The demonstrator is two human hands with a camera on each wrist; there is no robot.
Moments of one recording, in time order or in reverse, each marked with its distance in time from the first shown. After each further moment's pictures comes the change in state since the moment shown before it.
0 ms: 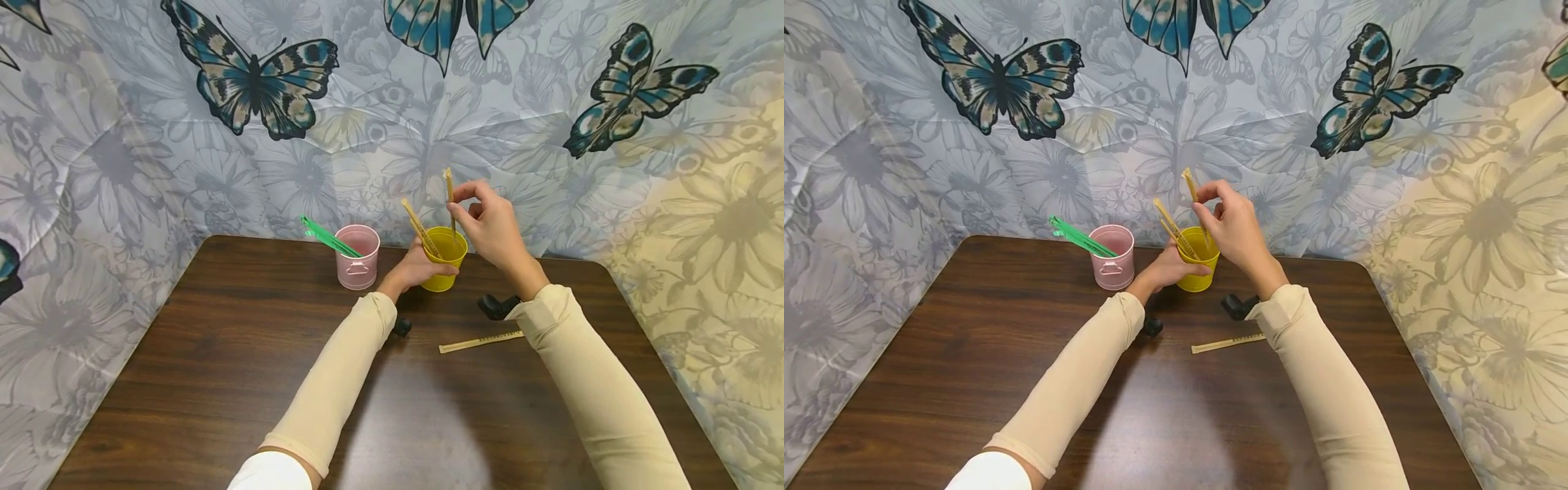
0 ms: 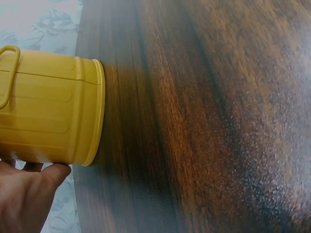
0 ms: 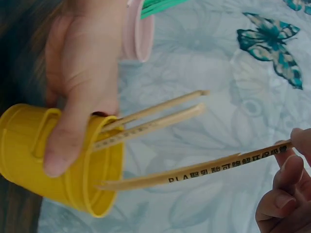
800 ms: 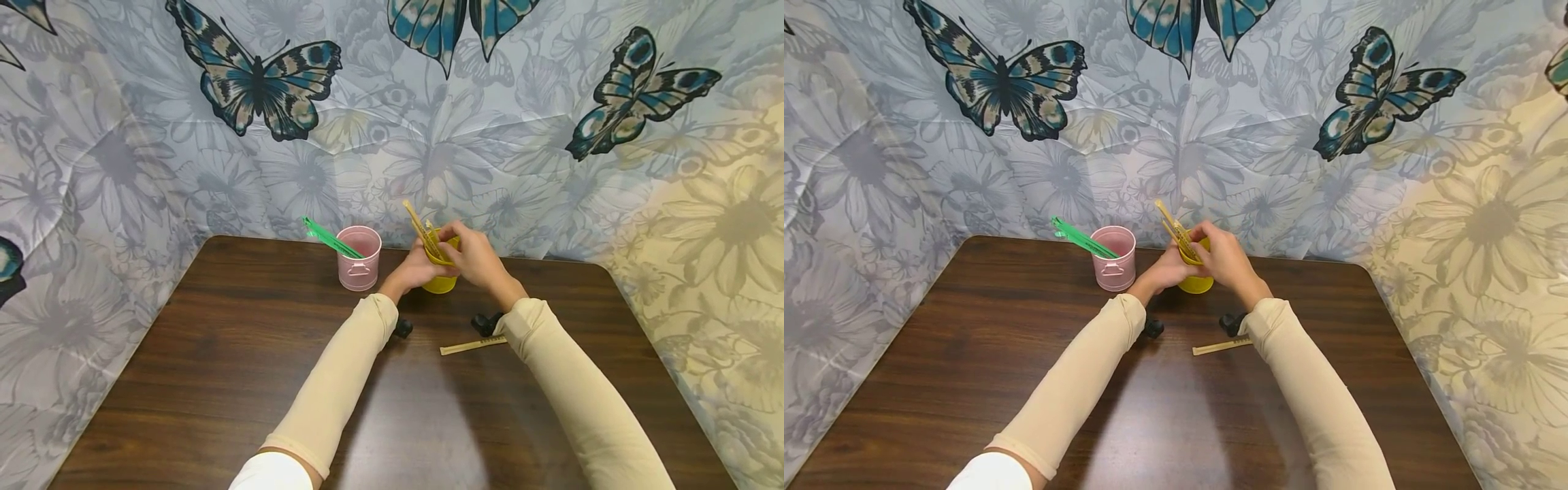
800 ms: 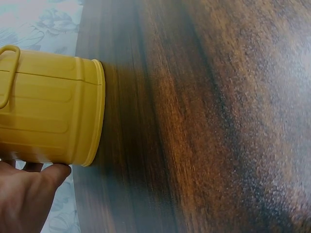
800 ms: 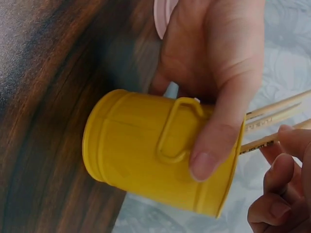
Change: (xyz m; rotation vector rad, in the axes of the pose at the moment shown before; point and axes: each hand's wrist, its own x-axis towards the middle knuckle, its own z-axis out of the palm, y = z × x) left_hand 0.004 -0.002 -0.002 0.007 -0.032 0.102; right_hand -0.027 0.047 0.038 -0.147 -0.318 0.179
